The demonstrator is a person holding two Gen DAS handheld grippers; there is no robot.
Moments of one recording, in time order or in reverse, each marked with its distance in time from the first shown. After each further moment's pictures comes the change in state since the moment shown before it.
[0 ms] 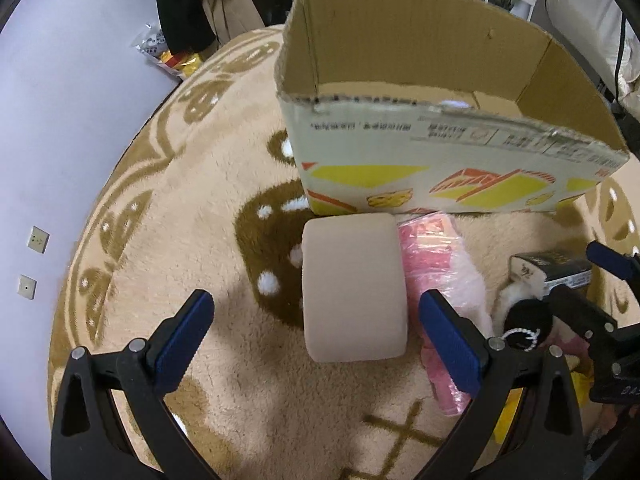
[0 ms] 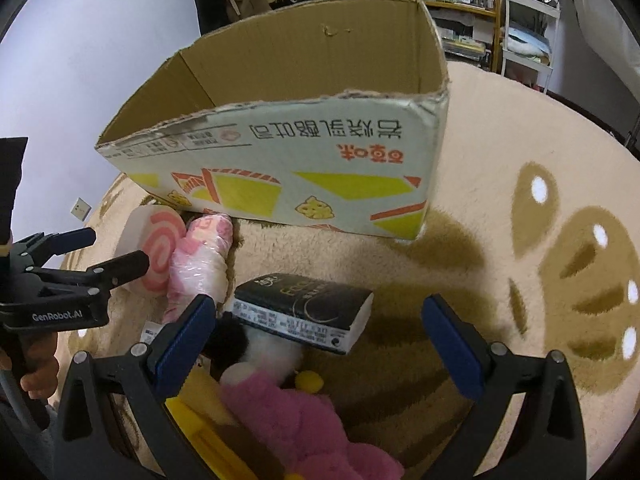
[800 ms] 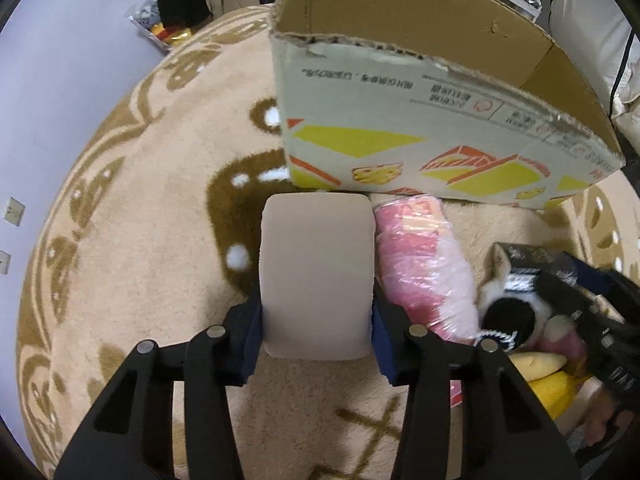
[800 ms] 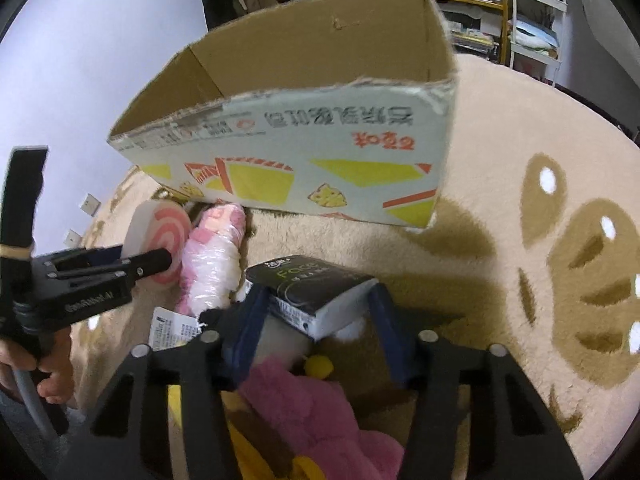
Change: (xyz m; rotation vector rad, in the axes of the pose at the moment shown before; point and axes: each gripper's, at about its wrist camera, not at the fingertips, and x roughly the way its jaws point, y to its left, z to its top) left arm 0.008 0.002 -0.014 -0.072 0.038 -0.091; right arm -0.001 0.006 -0.006 0.008 0.009 0.048
